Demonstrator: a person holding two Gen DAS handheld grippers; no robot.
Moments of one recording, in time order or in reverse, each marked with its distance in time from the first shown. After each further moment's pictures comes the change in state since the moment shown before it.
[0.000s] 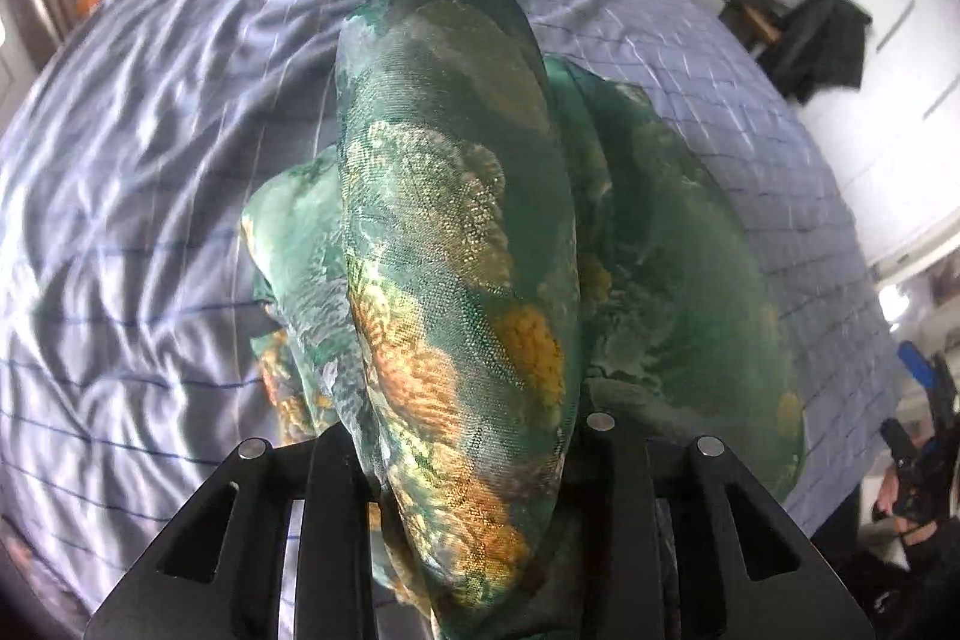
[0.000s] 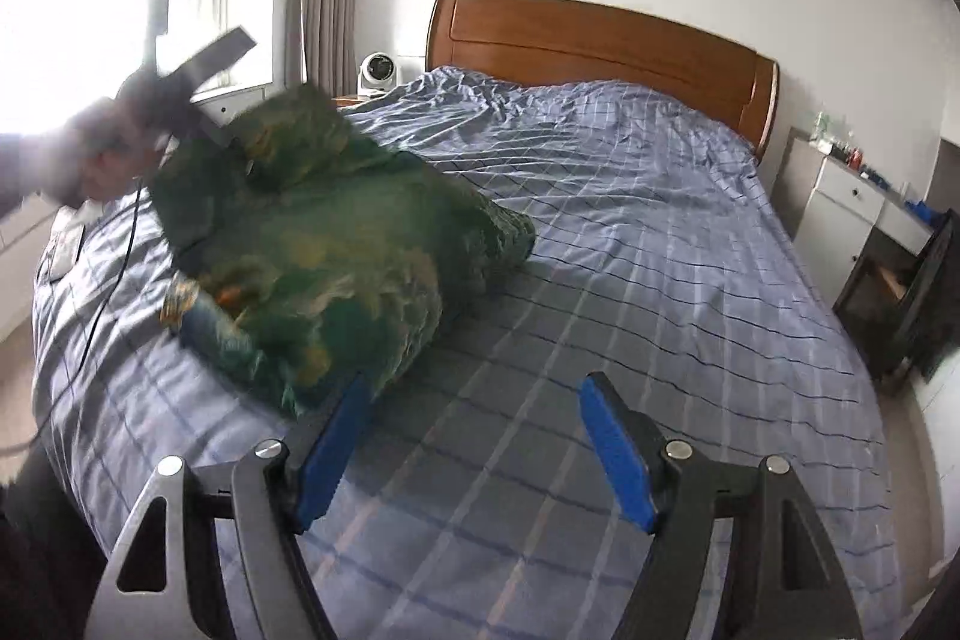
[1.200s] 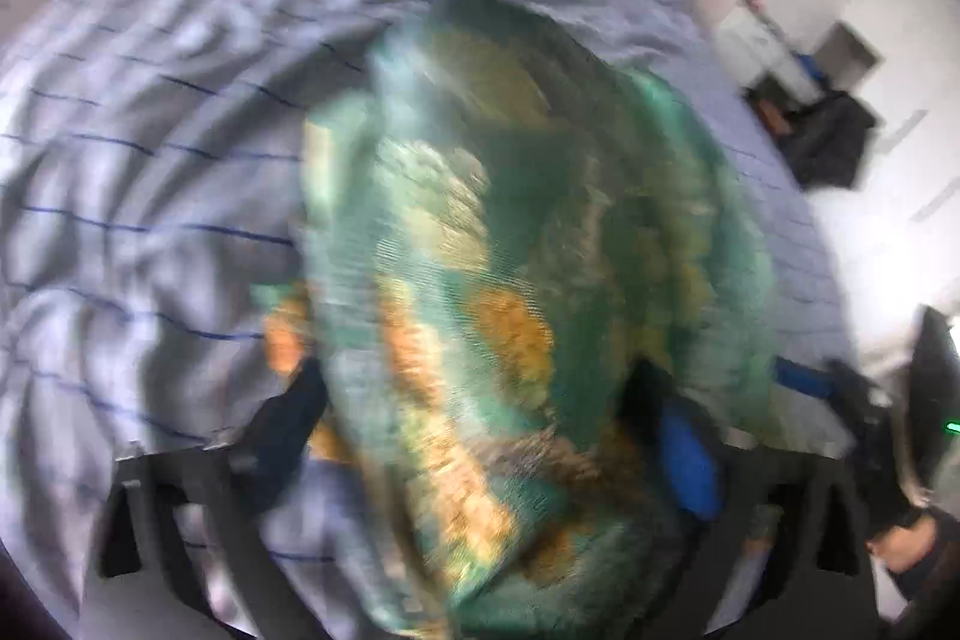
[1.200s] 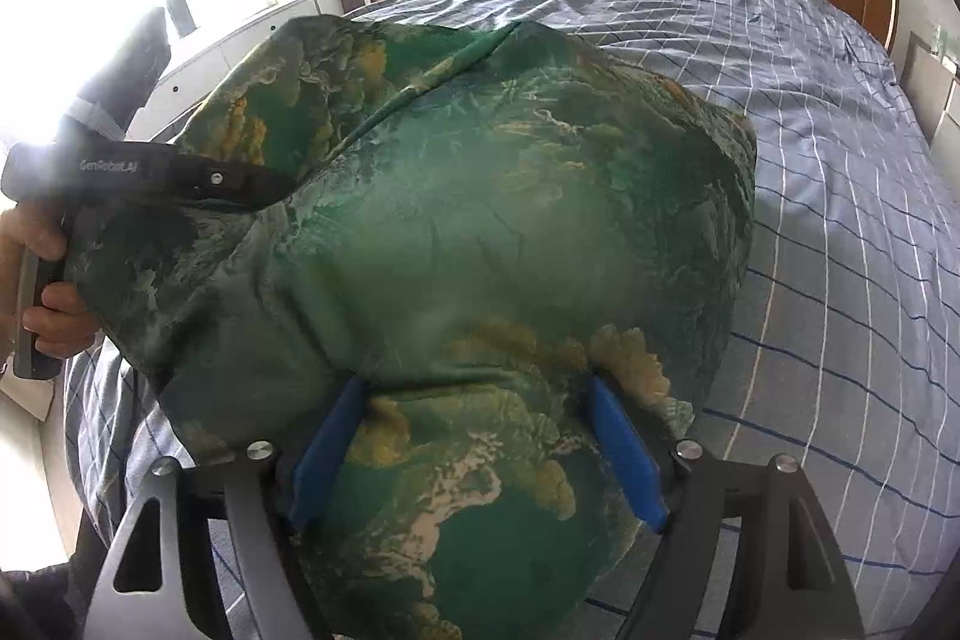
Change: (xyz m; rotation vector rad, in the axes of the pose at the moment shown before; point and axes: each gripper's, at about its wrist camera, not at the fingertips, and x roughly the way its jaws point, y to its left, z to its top) left arm 0.019 0.061 -0.046 -0.176 -0.145 -0.019; right arm 0.177 0.074 0.045 0.038 0.301 0.253
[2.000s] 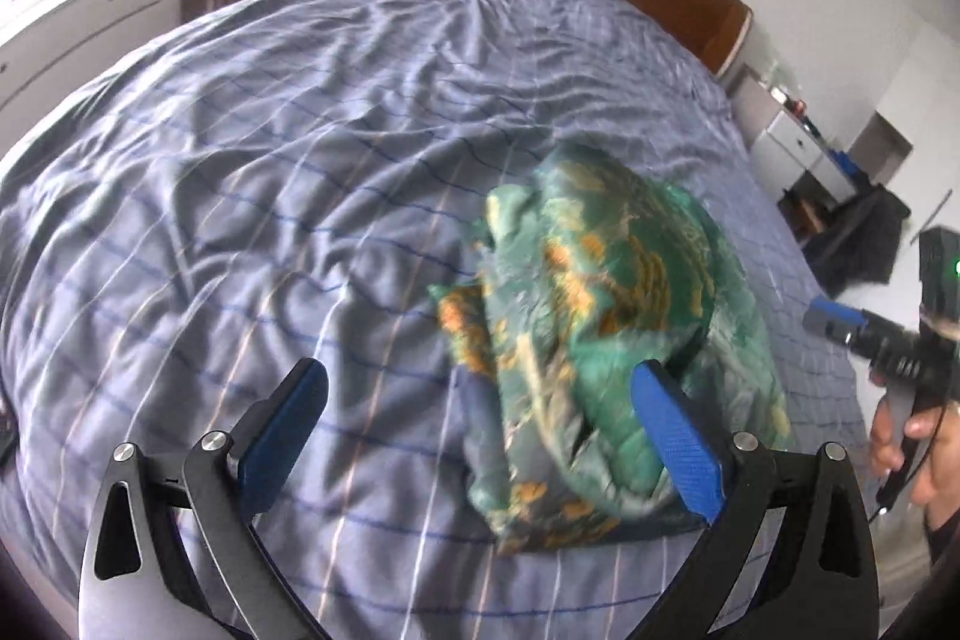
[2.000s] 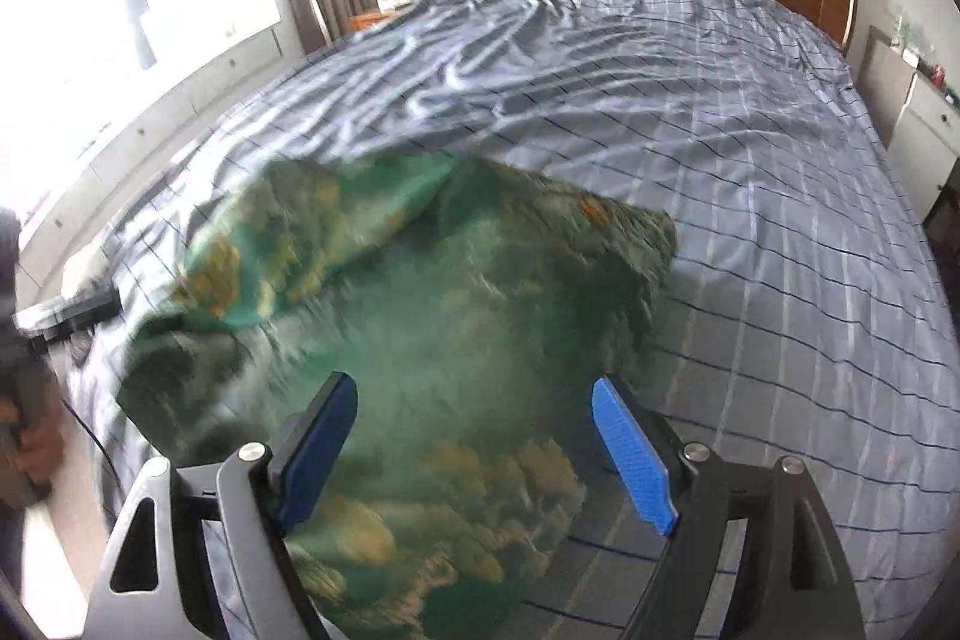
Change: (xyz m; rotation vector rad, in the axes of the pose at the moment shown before) left arm -0.112 0.041 -0.057 -0.147 -0.225 0.085; right arm -0.055 -0.020 0.077 0.089 -0.020 -0.050
